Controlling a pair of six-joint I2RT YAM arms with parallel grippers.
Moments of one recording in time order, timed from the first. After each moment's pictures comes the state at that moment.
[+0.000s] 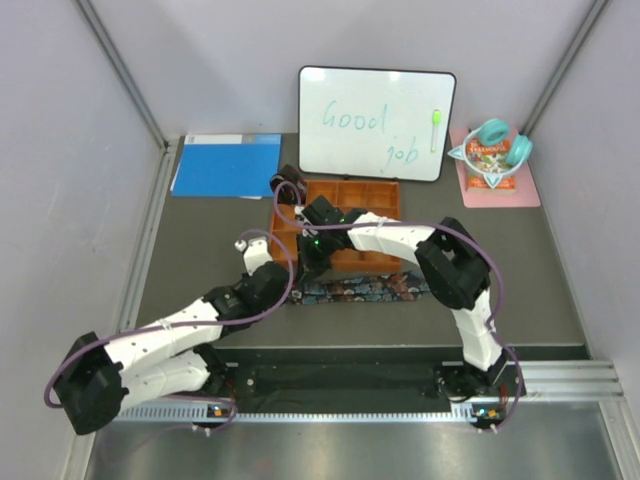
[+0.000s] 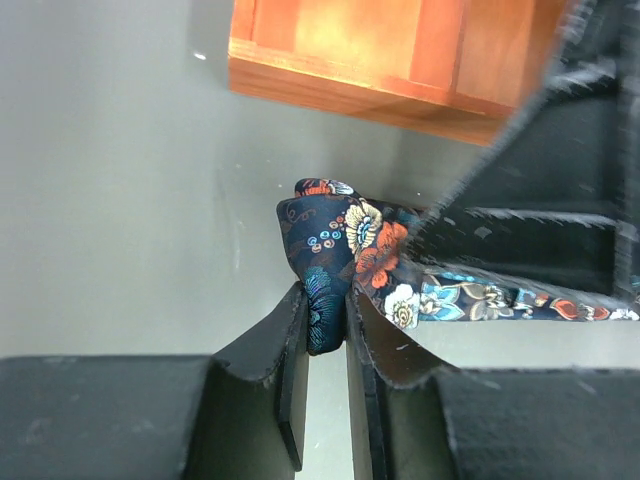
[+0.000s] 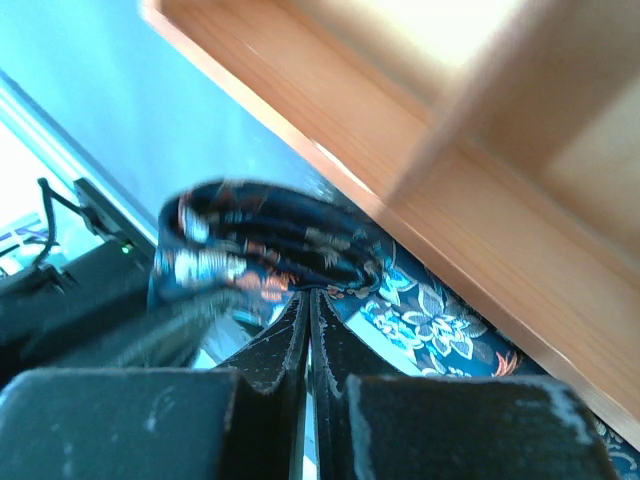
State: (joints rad) left arm -0.83 0.99 0.48 -0.33 -0.48 -0.85; right arm 0.86 2.07 1.50 -0.47 -0.47 0.68
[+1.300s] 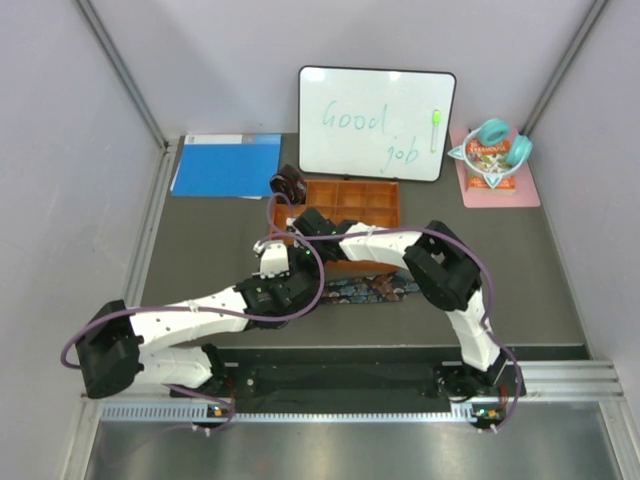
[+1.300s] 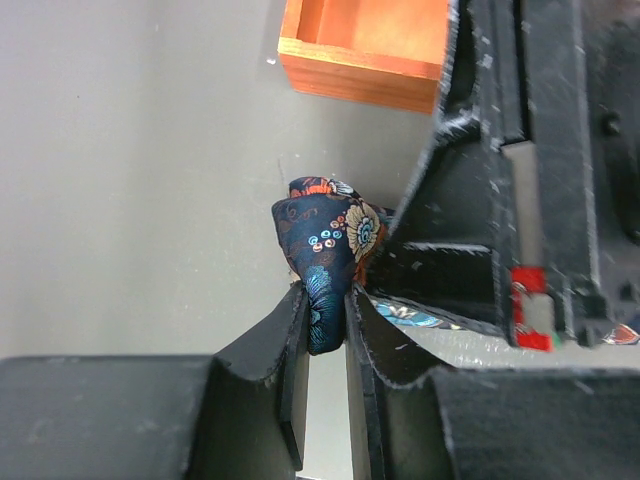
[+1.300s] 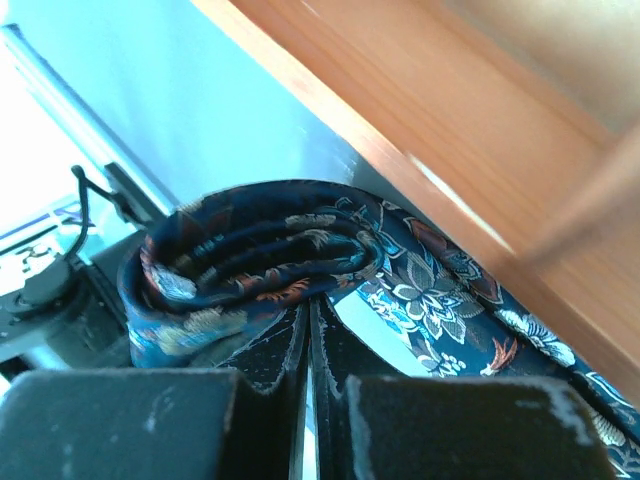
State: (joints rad) left arm -1.06 1.21 0.69 -0.68 -0.80 -1.04; right arm 0.91 2.12 1.48 -0.36 -0.54 0.78
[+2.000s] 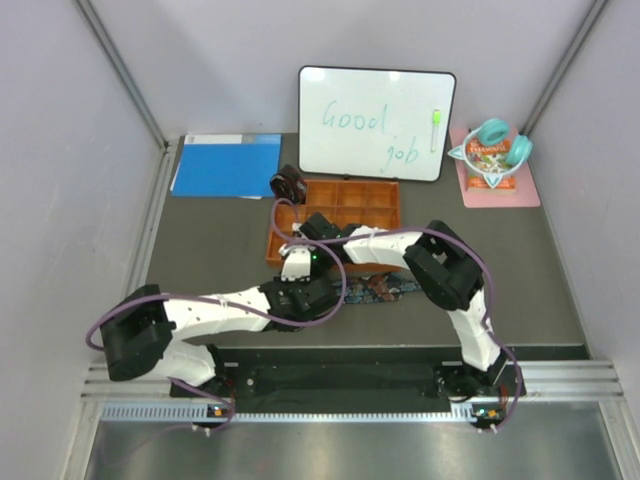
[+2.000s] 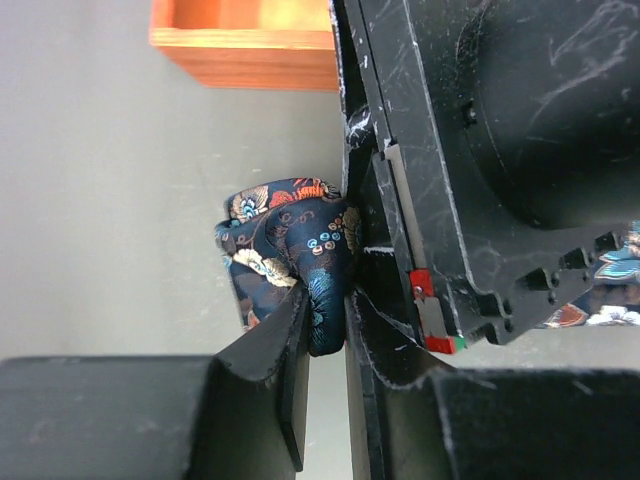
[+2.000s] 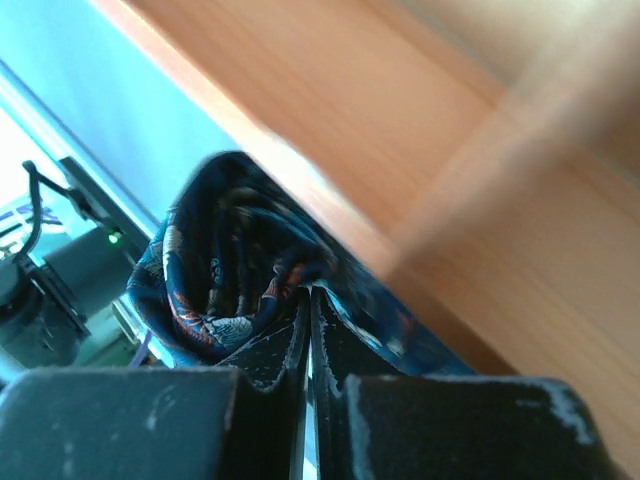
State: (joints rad) left arm -1.12 1.36 0.71 -0.56 -0.79 -0.97; right arm 0.90 2.12 1.43 -0.34 -0.53 0.74
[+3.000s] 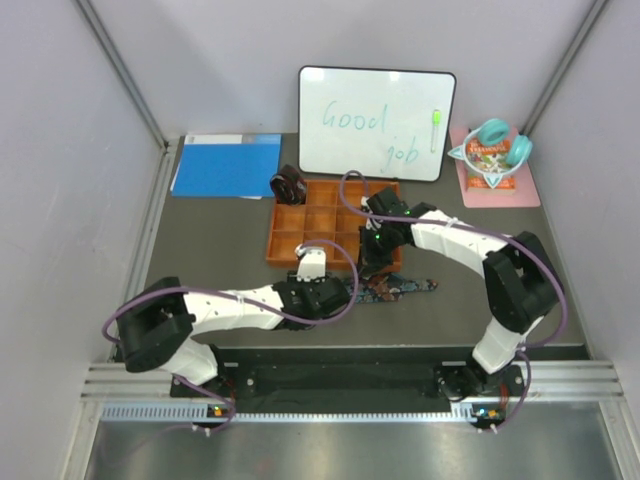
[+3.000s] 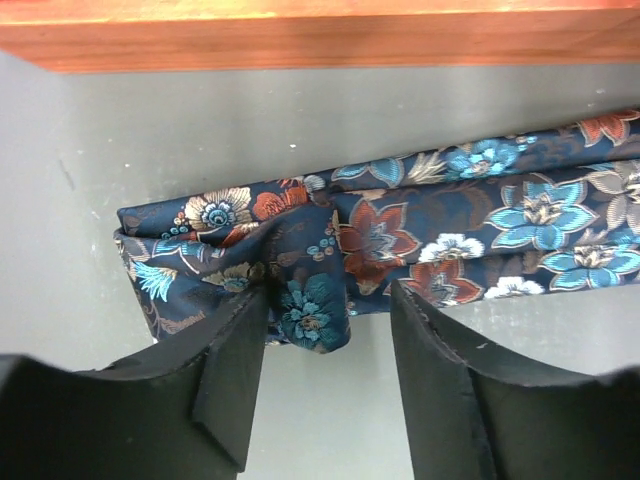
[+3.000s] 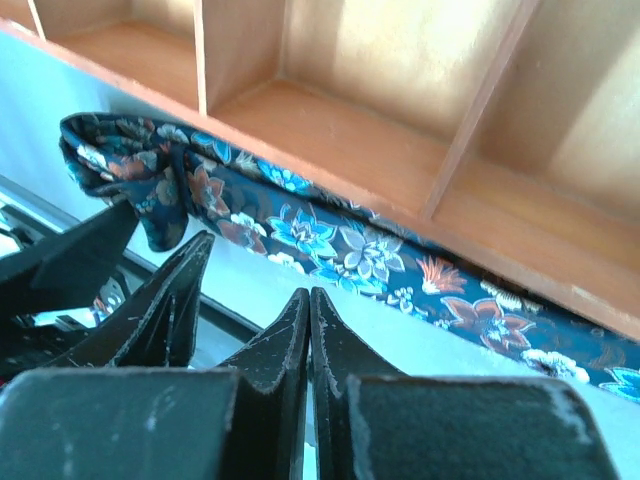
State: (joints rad) left arm -1.14 1.47 0.74 -0.41 -0.69 -0.93; right arm 0.61 1.71 1.17 -0.61 -0.36 0.59
